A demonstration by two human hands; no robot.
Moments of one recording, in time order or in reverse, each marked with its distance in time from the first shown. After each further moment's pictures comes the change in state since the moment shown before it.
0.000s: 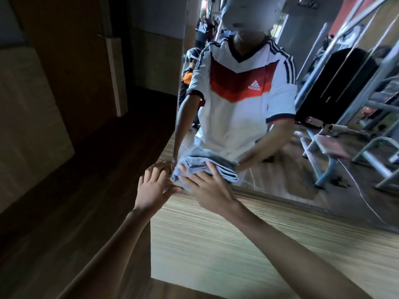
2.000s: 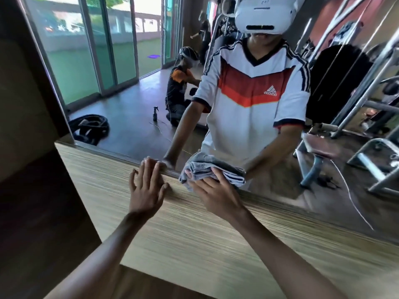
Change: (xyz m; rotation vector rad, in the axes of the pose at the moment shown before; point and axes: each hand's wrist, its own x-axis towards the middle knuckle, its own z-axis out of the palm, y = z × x) left_hand -0.044 0.272 0.109 0.149 0.083 -0.082; right_hand -0.279 0.168 0.018 0.121 0.123 -0.038
